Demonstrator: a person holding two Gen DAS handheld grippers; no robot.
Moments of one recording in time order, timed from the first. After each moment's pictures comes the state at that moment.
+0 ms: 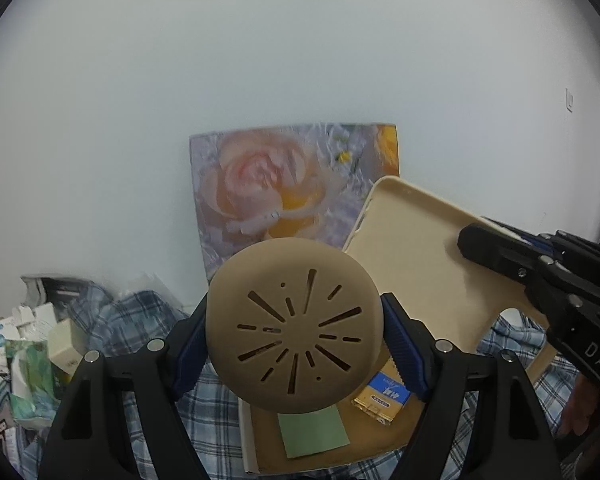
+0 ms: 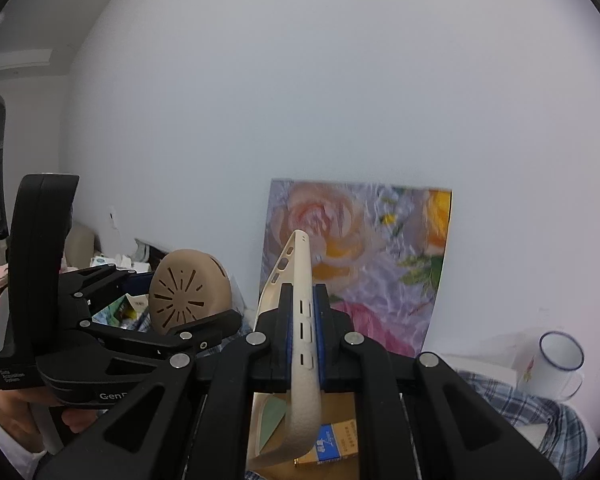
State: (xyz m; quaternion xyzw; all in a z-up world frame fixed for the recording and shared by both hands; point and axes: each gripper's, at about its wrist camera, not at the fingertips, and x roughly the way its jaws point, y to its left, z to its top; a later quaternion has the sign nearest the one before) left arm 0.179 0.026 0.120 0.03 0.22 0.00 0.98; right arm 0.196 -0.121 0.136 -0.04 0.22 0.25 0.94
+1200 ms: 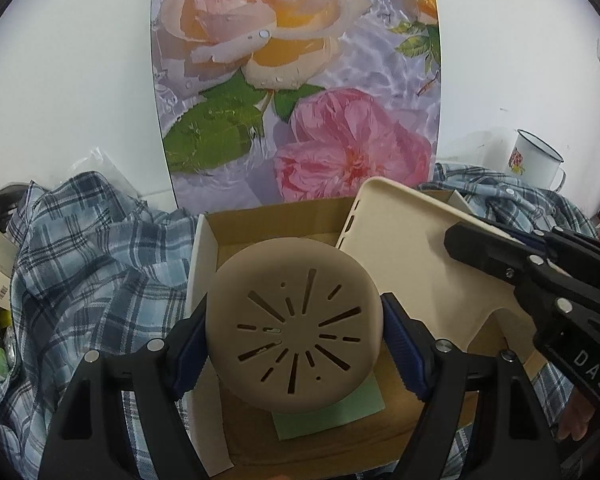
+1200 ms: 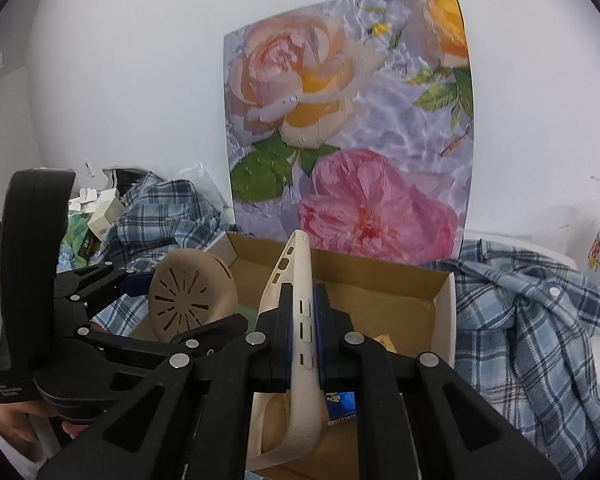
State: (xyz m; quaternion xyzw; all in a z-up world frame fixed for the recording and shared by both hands) left arm 0.247 0.031 -0.006 0.02 0.38 -0.01 0.92; right arm 0.257 -0.124 -0.005 0.00 0.40 0.25 0.88
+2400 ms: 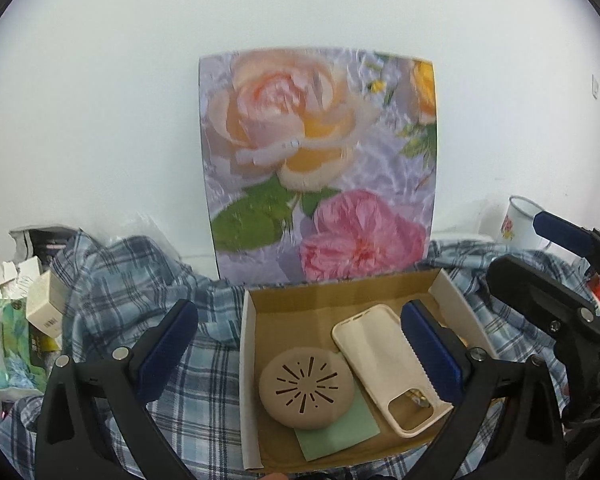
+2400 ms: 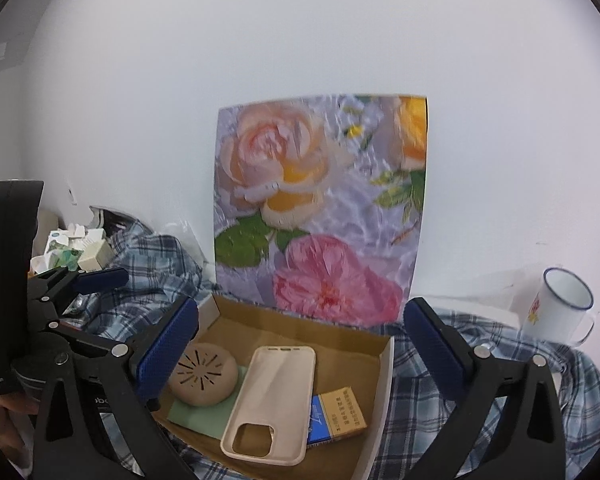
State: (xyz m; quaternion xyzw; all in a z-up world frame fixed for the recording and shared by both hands) left arm 0.208 0.039 0.069 0.01 0.27 0.02 0.96; right arm 0.236 -0.134 0.070 -0.02 0.31 0.20 0.93
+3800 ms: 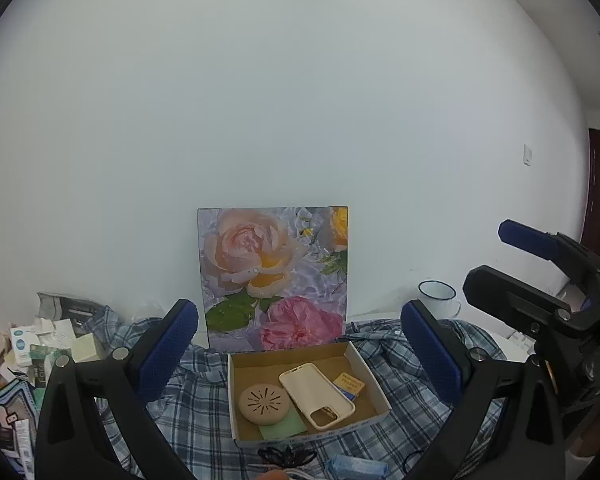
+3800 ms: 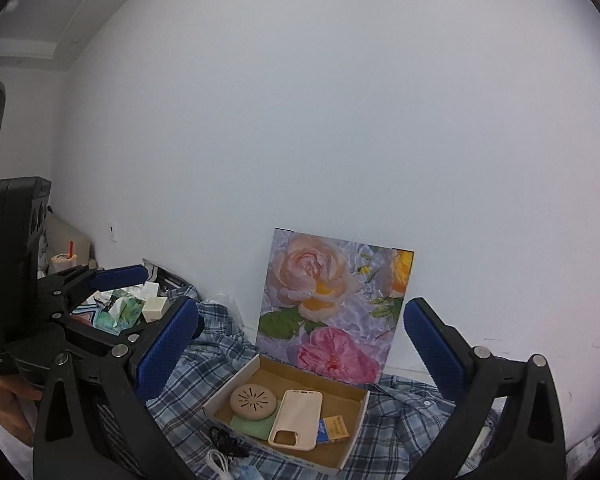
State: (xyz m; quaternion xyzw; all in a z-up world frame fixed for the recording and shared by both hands) left arm 0.043 0.010 0.206 0.00 0.13 -0.05 0.99; right arm 0.123 -0.147 0.244 -0.06 0.20 0.23 0.95
